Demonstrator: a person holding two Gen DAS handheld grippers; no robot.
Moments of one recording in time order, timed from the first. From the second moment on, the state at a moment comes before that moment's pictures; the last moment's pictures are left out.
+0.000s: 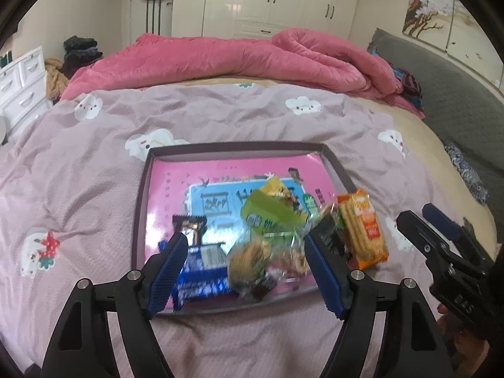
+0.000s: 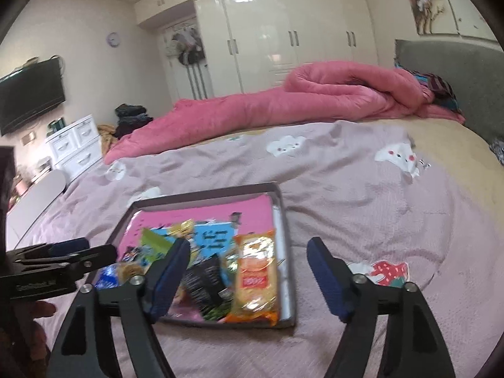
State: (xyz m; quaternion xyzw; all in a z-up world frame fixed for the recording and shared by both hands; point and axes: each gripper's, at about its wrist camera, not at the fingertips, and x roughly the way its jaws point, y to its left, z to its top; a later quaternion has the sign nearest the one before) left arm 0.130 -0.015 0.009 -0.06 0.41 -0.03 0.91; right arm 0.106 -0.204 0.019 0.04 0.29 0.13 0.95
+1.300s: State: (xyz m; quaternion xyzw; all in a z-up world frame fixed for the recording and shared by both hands) left arm 0.027 -0.005 -0.014 -0.07 0.44 -0.01 0.89; right arm 0.016 -0.176 -0.001 0.02 0.35 0.15 0.92
